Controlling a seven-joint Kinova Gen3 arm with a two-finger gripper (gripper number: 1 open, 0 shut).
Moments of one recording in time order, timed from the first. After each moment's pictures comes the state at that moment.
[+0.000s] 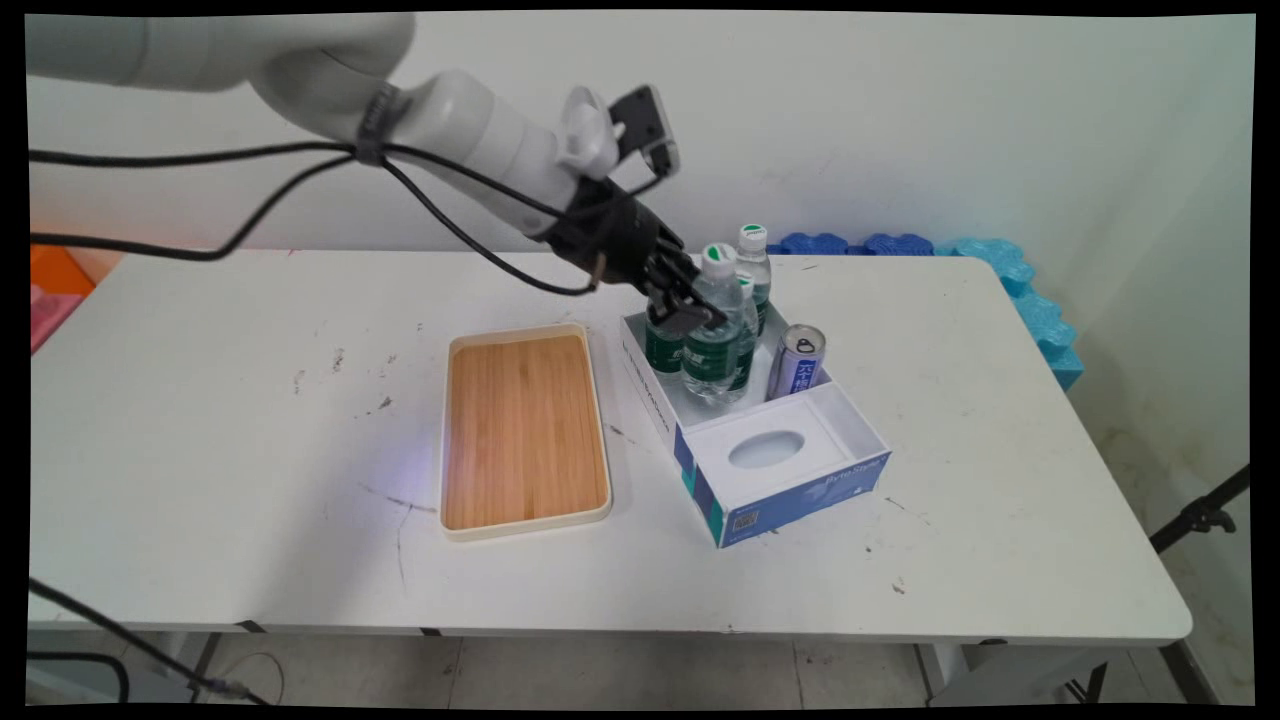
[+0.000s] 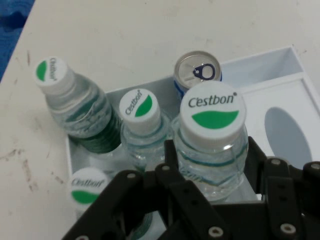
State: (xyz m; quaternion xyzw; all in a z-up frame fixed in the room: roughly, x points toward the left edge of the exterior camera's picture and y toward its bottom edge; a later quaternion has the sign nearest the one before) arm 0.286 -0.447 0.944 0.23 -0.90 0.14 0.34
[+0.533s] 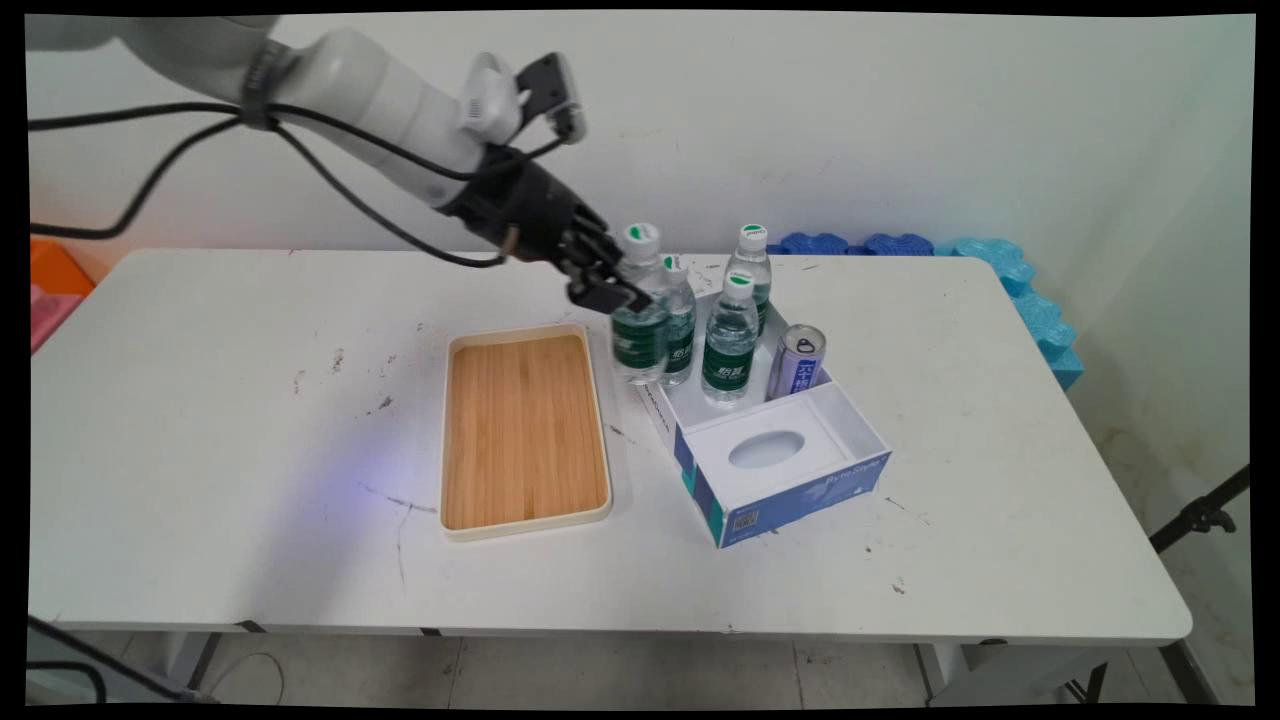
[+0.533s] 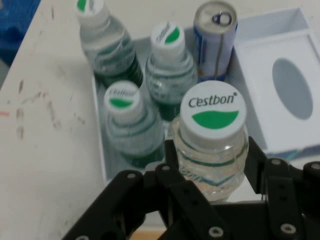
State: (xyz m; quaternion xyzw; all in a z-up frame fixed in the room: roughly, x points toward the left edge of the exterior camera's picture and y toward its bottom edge) arm 0.351 -0.425 0.966 0.26 -0.90 0.13 0.32
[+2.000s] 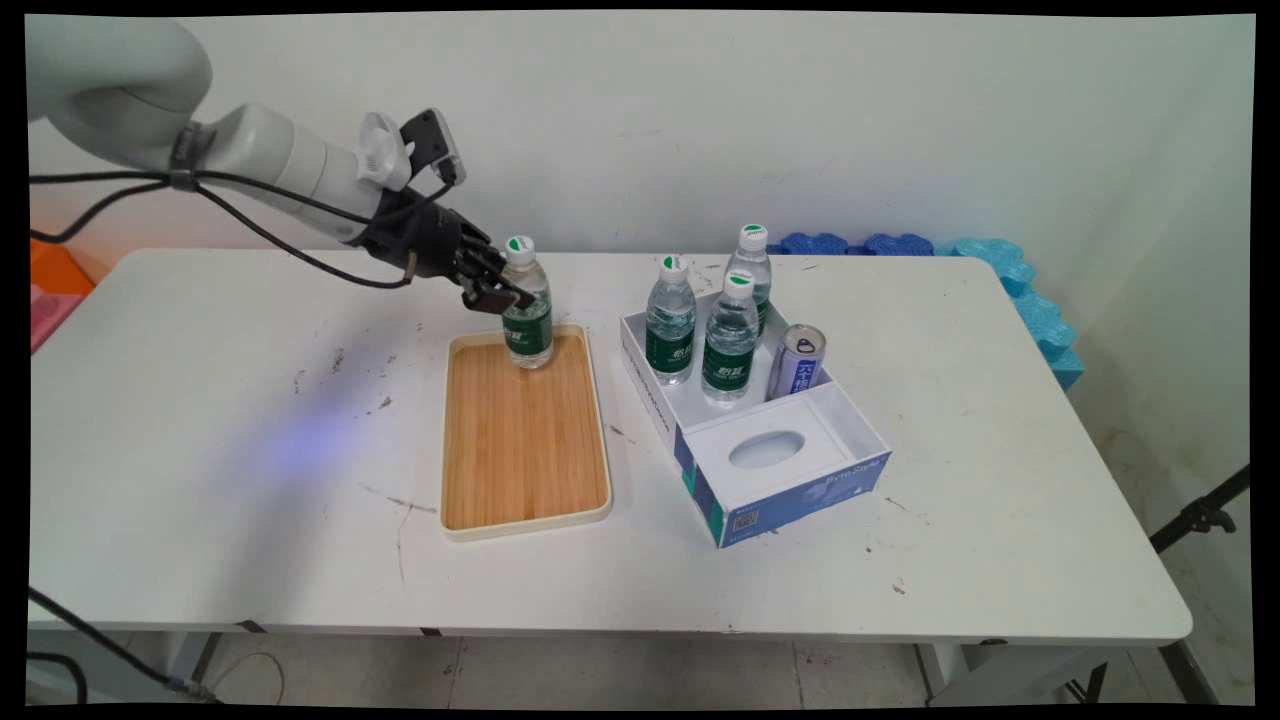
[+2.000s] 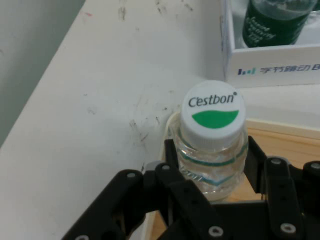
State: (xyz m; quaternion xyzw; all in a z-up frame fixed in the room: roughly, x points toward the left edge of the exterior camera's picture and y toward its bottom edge) arm 0.468 -0.435 0.892 0.34 -0.88 0.18 0.28
